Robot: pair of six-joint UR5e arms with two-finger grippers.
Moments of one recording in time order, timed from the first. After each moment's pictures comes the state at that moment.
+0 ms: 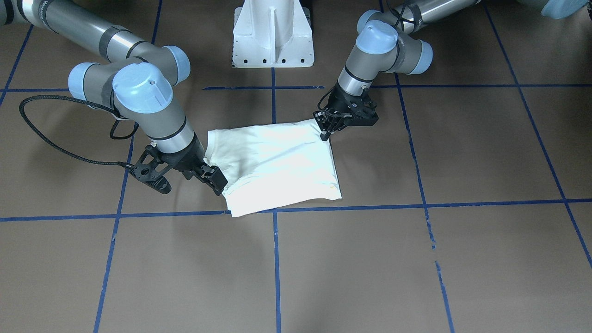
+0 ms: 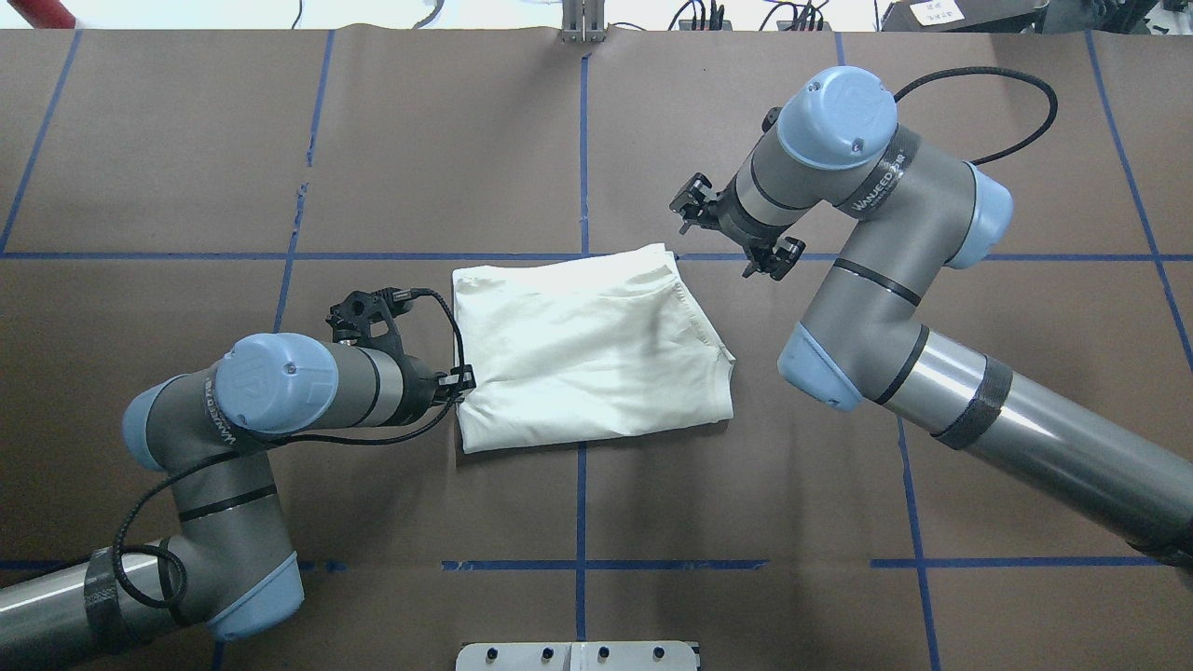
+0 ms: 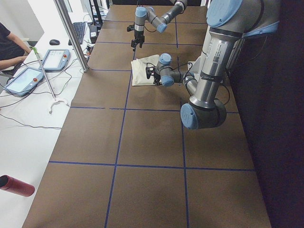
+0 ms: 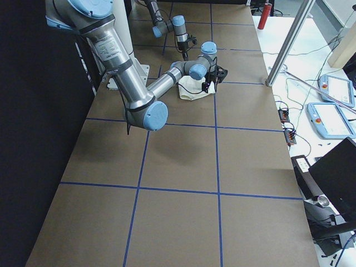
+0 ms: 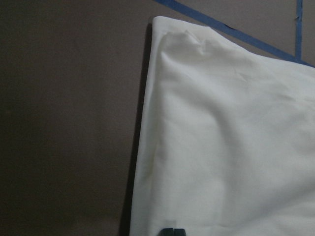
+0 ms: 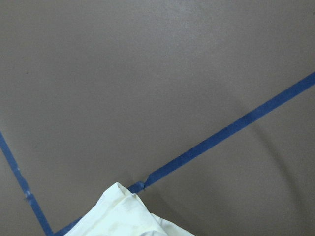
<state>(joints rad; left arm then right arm) -0.44 -1.94 -1.71 -2.14 -1.70 -1.54 0.73 -0.96 1.55 -1.32 1.97 1.68</state>
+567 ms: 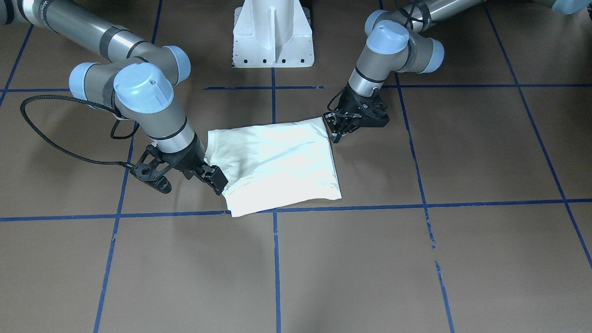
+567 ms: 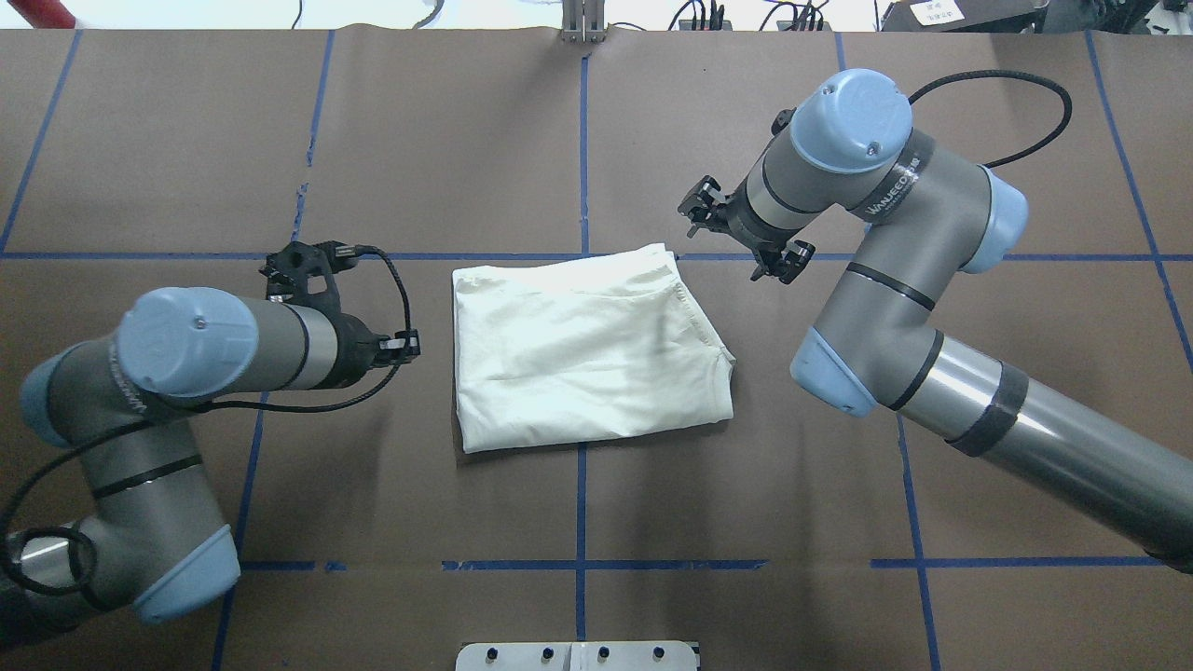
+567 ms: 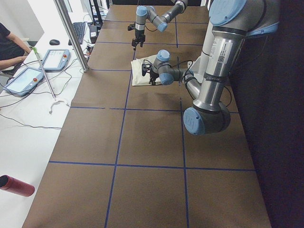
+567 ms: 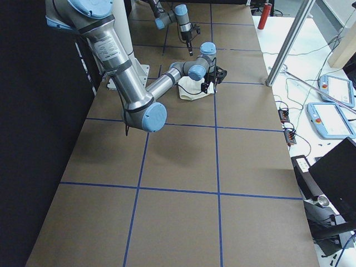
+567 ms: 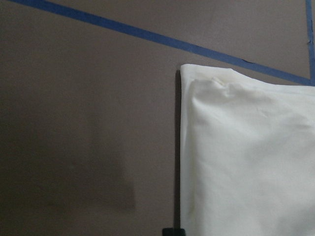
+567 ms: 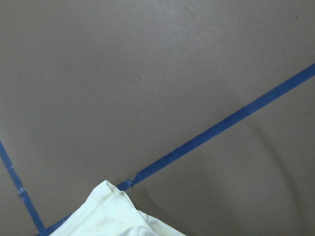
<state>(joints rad) -0.55 -1.83 -1.89 -2.04 -1.72 -1.35 0.74 -1.02 1.62 -1.33 1.98 1.66</state>
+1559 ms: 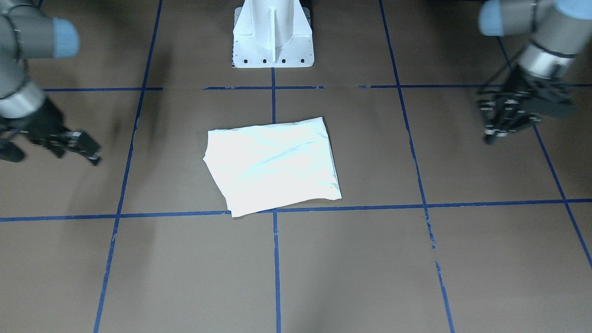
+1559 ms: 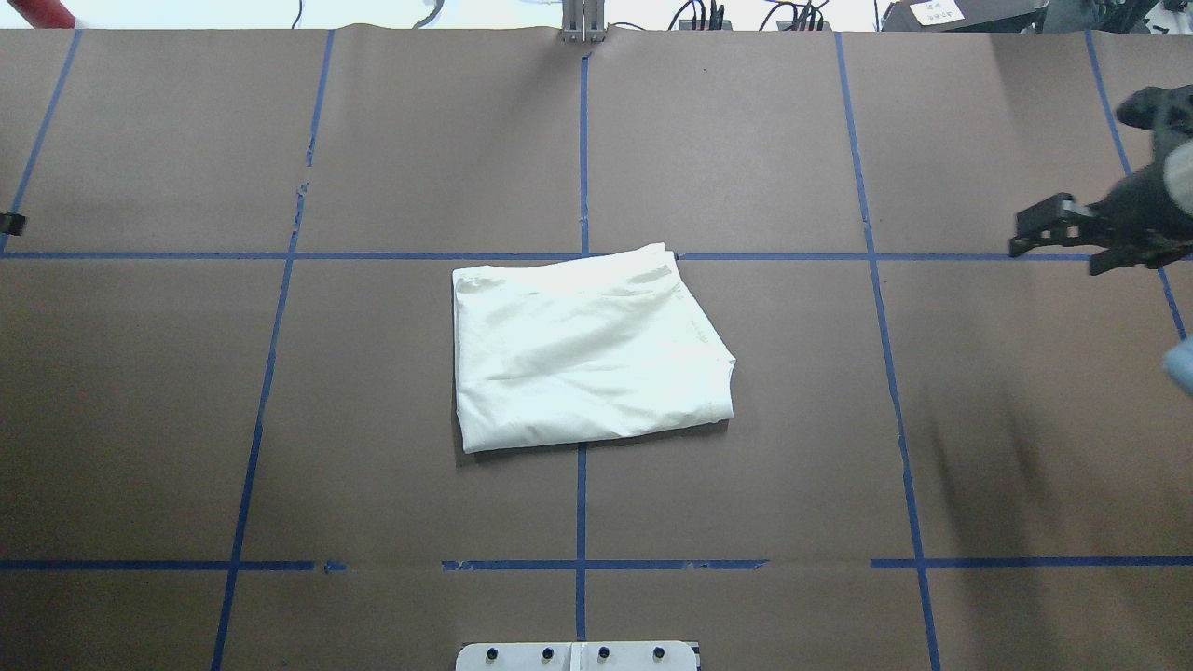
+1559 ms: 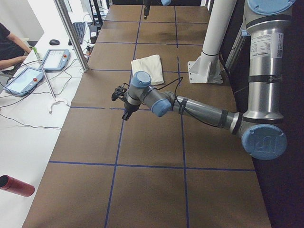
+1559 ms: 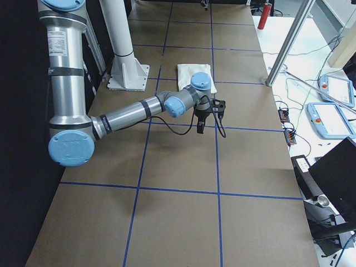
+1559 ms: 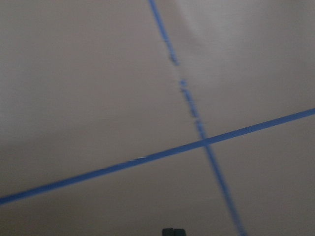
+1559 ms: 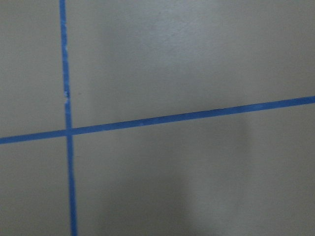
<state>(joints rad) -1.32 -1.52 -1.82 -2.01 -2.18 -0.23 1.21 -1.62 1.91 -1.35 2.27 0.70</state>
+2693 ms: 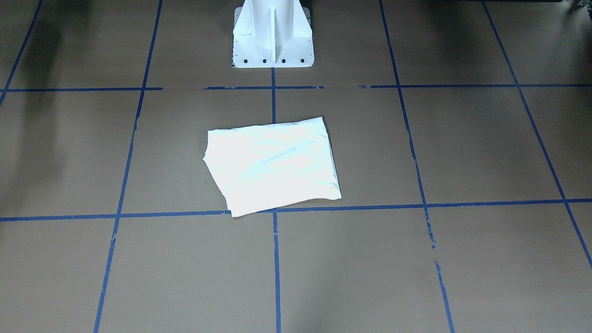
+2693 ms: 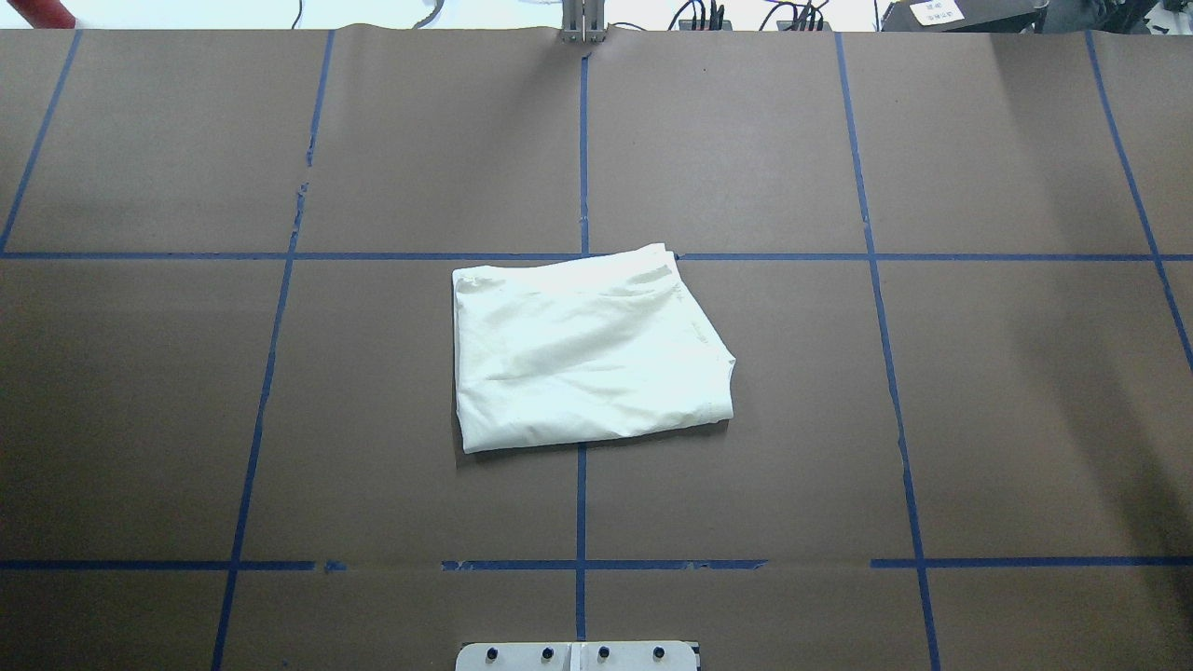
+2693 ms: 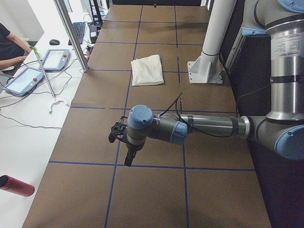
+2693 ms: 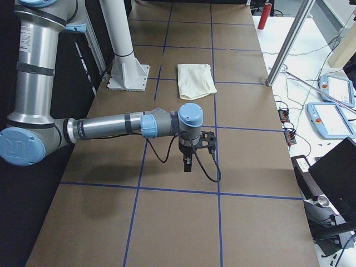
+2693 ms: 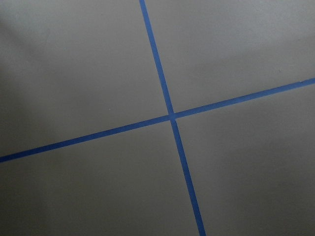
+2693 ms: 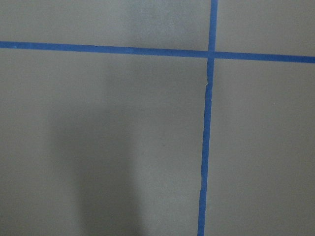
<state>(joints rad) -1.61 -1.45 -1.74 -1.77 -2.34 0.08 1.43 -1.76 1.90 -1.59 2.31 0.15</state>
